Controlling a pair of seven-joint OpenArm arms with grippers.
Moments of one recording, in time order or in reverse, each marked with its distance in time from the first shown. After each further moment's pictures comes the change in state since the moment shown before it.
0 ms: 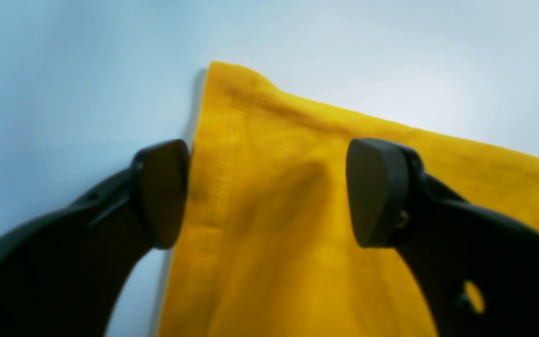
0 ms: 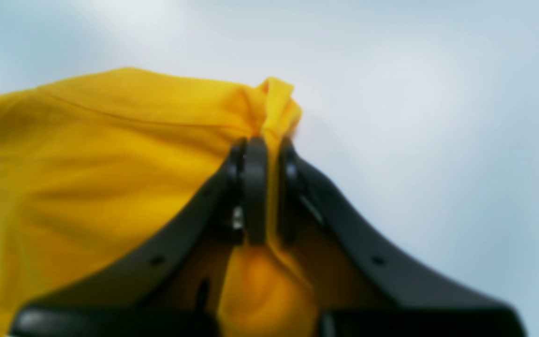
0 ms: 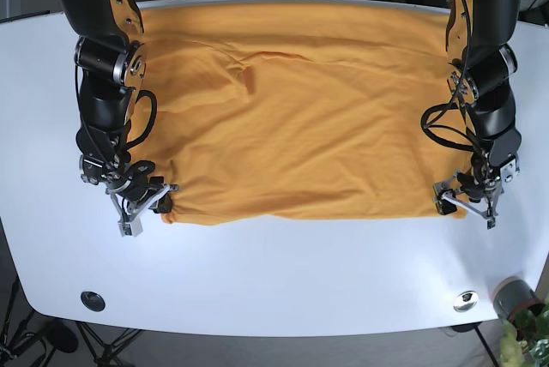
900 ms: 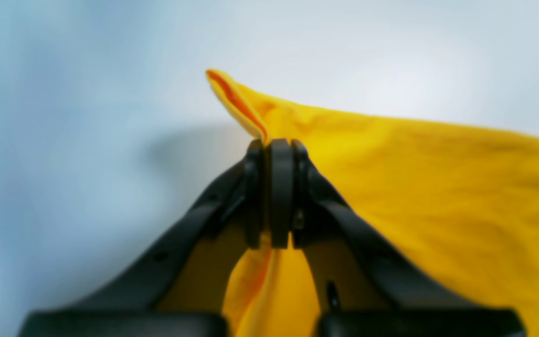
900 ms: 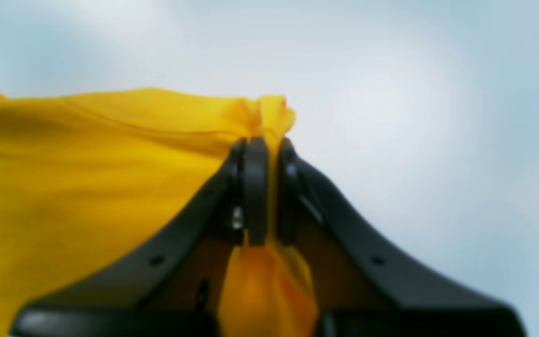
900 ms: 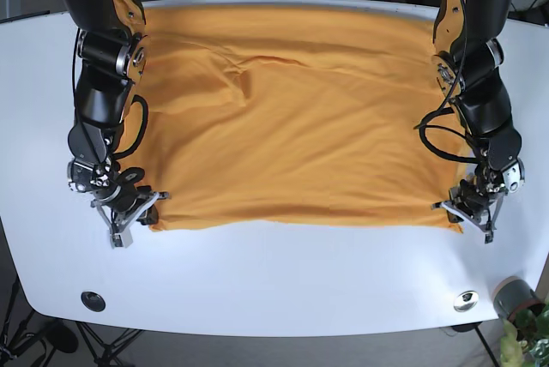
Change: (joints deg) left arm 3.5 3.2 -2.6 16.9 0.2 -6.6 9.9; right arm -3.0 -0.2 0.0 13.6 0.1 0.0 -7.0
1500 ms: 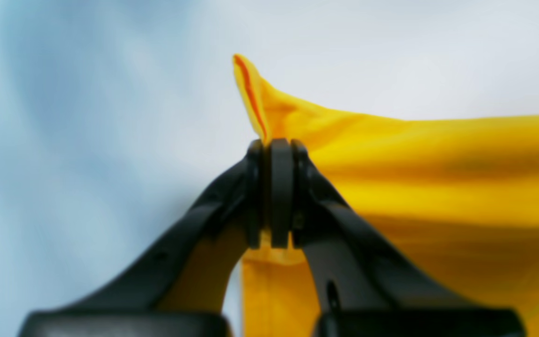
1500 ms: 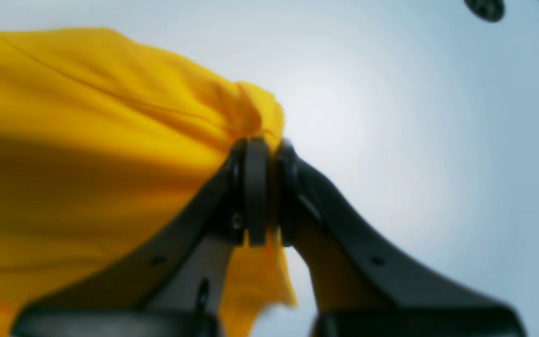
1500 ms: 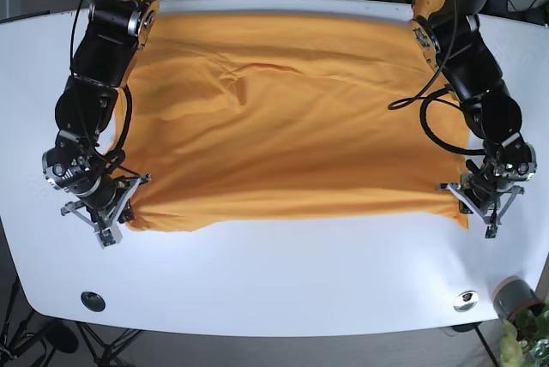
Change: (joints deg) left arm 12.0 4.8 -1.3 33.4 -0.1 -6.5 17.6; right arm -11.7 -1.5 0.0 38.2 0.4 5.8 -21.6
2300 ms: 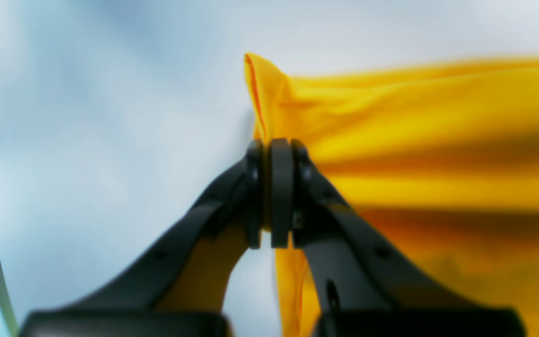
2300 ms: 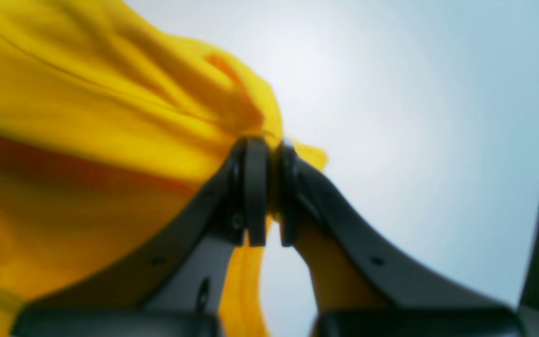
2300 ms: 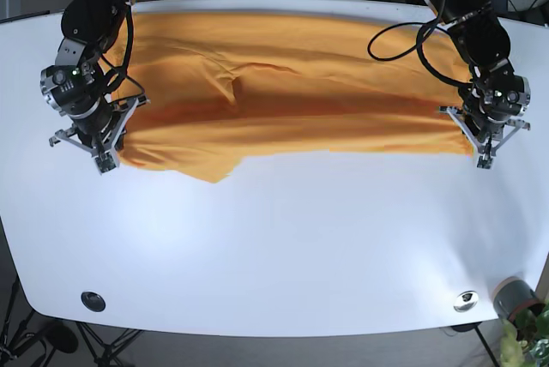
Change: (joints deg) left arm 22.4 2.4 -0.6 24.3 0.0 -0.2 11.8; right arm -23.9 -2.4 1.7 31.4 6.8 -0.2 -14.1
